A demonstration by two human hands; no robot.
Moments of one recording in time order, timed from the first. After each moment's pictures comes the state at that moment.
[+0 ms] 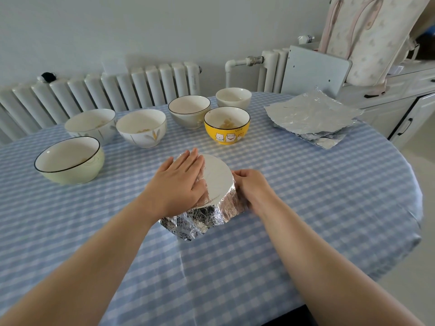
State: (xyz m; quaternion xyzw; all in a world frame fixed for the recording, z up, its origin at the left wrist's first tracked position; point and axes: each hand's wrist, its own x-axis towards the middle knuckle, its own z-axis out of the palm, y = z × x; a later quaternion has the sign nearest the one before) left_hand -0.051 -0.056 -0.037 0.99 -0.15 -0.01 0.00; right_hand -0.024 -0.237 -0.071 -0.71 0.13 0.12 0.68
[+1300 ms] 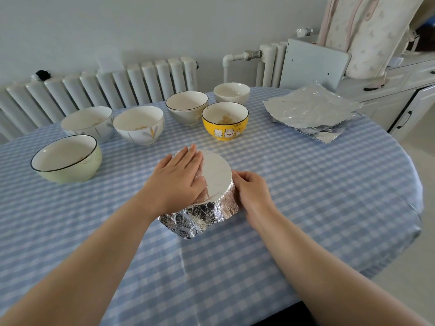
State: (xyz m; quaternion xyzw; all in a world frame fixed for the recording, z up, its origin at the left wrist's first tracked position) left_hand -0.050 -0.055 -0.037 0.99 -0.15 0.00 0.00; right_hand -0.051 -0.227 -0.076 -0.64 0.16 0.06 0.75
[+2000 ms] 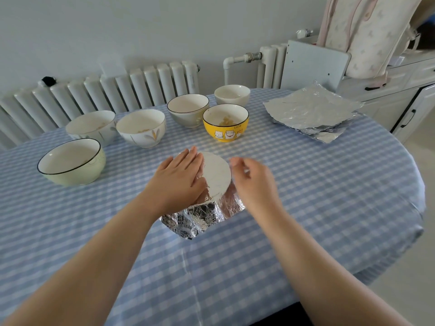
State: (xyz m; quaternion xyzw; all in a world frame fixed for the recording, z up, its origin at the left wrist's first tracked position) left_hand -0.051 -0.058 -0.035 0.99 -0.14 0.00 0.01; right_hand -0.063 -0.241 -0.050 -0.86 0.00 -0.11 0.50
